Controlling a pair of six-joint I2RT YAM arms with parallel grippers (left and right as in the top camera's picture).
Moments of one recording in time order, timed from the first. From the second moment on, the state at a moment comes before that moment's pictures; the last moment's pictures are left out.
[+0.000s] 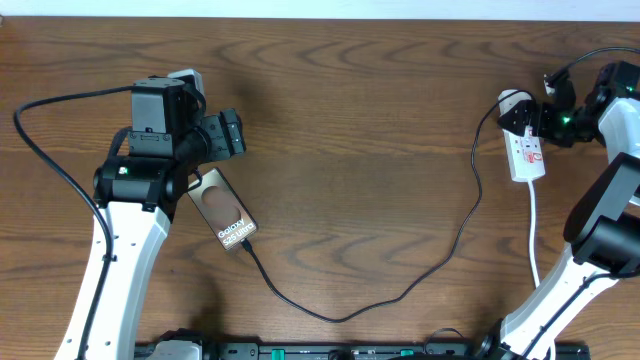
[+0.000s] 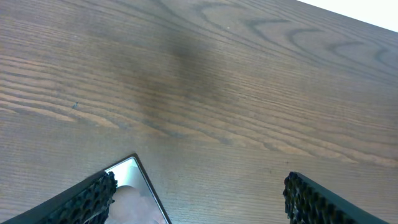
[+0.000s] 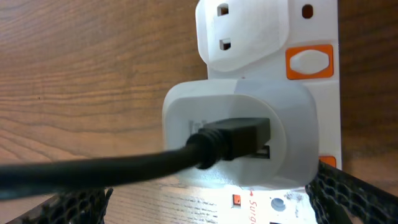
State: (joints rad) left arm -0.09 1.29 1.18 -0.71 0.09 -0.30; right arm -0.43 2.19 1.70 -0.86 -0.55 -0.27
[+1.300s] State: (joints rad) left arm -0.09 1.29 1.18 -0.71 0.09 -0.30; right arm -0.43 2.17 1.65 -0.81 -0.54 -0.18
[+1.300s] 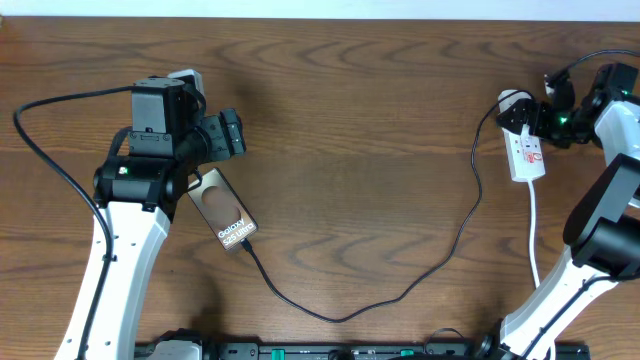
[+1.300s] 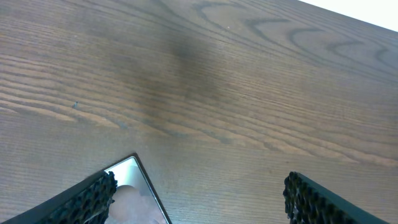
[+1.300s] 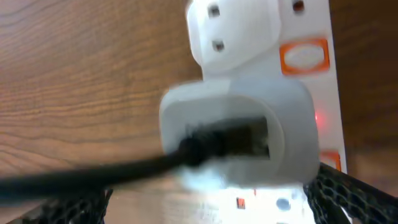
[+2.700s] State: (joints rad) left arm -0.09 1.29 1.18 -0.71 0.09 -0.30; right arm -0.49 1.58 1.67 -1.11 -0.34 -0.07
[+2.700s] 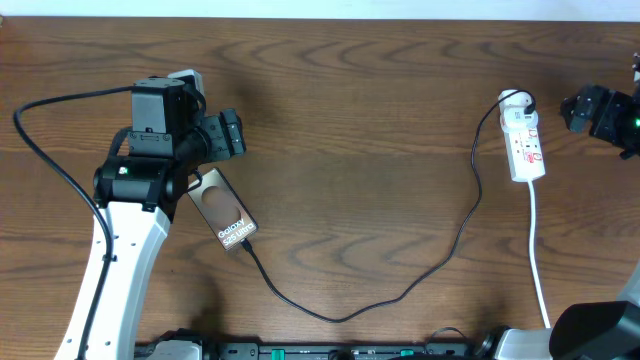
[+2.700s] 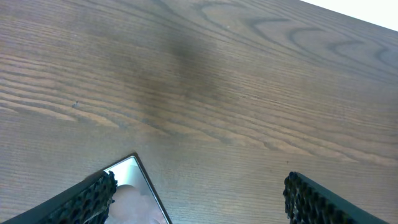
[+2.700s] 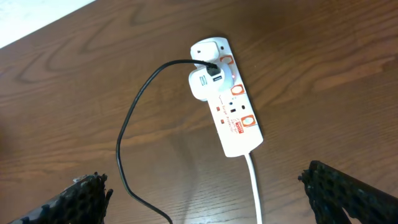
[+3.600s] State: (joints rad) left arm -0.09 1.26 1.18 -0.76 0.07 -0.30; right arm -0.49 1.58 1.67 -1.11 -0.34 -0.07
